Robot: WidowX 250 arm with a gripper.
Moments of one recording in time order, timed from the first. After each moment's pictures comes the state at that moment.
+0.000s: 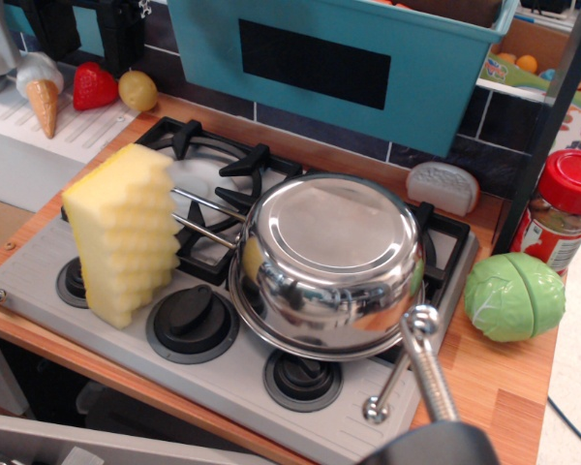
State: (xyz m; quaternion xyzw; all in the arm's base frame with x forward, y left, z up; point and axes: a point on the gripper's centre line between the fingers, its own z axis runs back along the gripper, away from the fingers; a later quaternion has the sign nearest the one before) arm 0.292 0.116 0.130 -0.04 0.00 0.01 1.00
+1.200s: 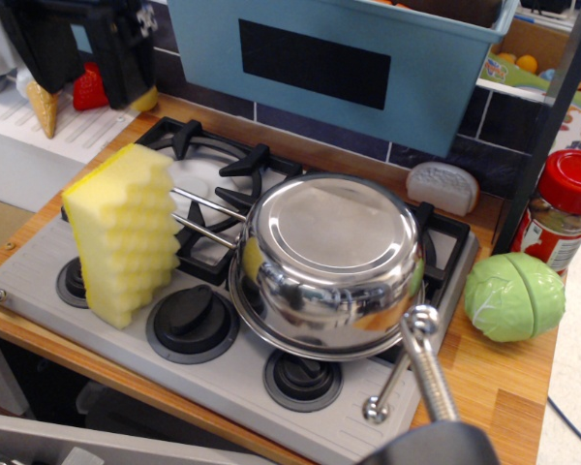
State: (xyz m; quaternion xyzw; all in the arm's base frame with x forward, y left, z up) arm 0.225 0.051 0.161 -0.08 -0.02 -0.03 1.00
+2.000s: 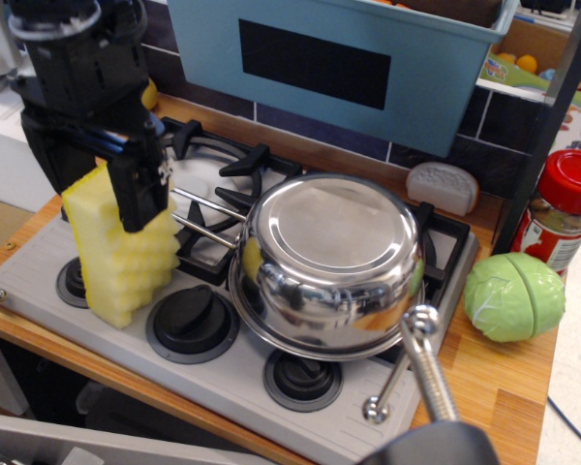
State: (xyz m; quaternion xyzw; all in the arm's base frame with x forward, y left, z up) arm 0.205 0.041 0.102 -0.04 -0.02 -0.05 1.00
